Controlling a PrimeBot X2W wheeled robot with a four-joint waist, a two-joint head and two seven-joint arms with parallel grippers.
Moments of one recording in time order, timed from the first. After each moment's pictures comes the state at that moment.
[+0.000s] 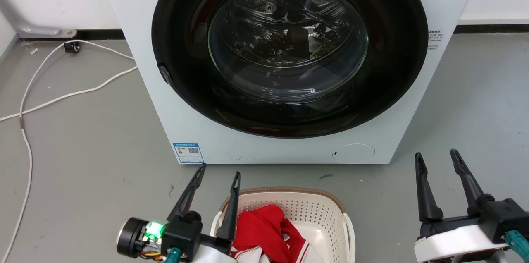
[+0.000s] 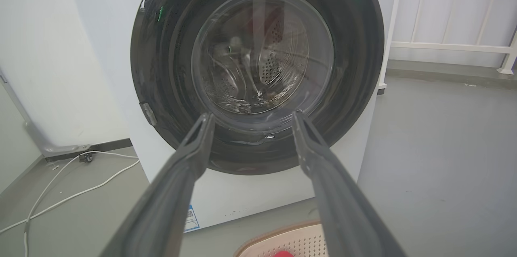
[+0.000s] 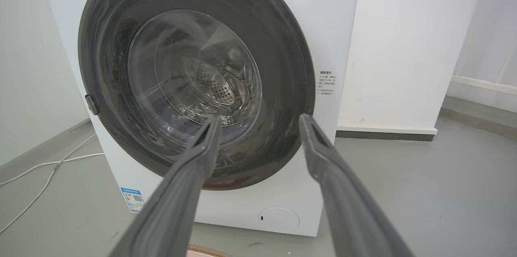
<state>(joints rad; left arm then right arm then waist) 0.01 0.18 -0.37 -0.02 -0.13 0.09 -0.22 0.05 -0.05 -0.02 -0.02 0.07 0.13 -0.22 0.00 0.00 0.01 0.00</state>
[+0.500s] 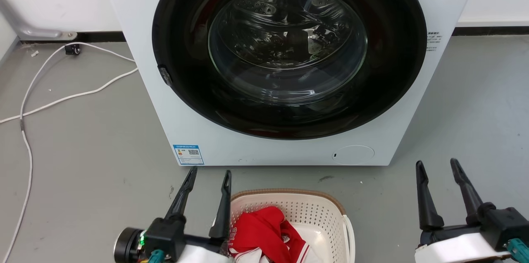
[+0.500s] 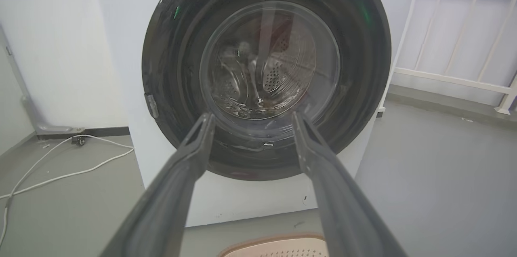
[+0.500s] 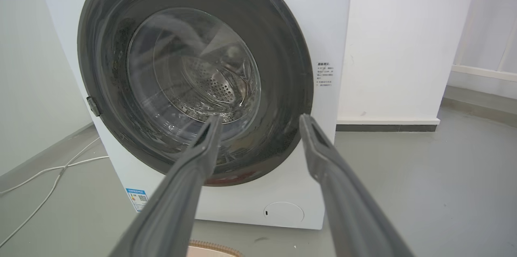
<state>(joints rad) 0.03 0.12 -0.33 -0.03 -0.17 0.08 -0.25 0.07 -0.05 -0.02 0.00 0.09 0.13 -0.25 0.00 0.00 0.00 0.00</state>
